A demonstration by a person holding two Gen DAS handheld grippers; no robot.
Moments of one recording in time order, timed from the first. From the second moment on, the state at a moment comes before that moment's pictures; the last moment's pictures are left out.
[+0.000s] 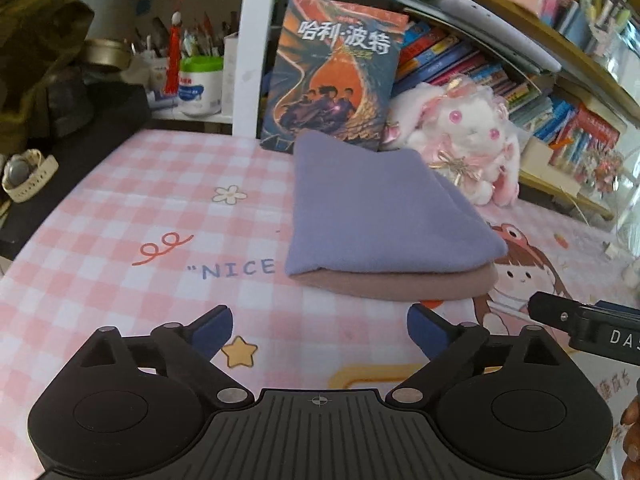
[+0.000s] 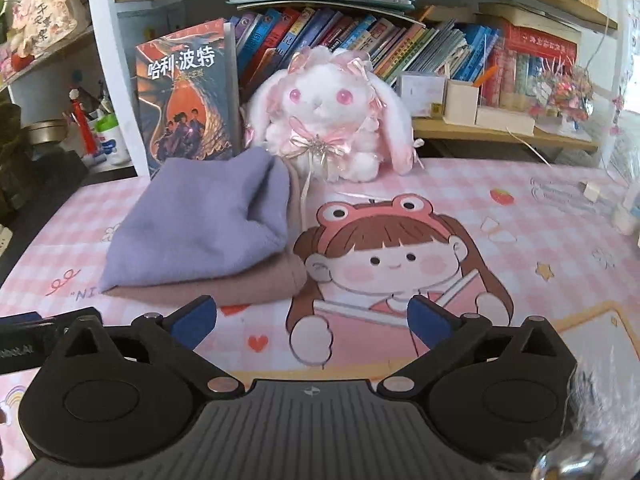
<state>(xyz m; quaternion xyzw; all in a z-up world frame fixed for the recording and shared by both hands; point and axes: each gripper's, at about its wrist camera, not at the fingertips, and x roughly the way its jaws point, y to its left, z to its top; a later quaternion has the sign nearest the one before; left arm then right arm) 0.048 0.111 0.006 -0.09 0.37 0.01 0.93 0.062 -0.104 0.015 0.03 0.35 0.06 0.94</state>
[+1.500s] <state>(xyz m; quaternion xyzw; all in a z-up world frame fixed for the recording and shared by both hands) 0.038 0.045 0.017 -0.01 0.34 0.08 0.94 0.069 -0.135 0.003 -0.01 0.33 0.11 0.94</state>
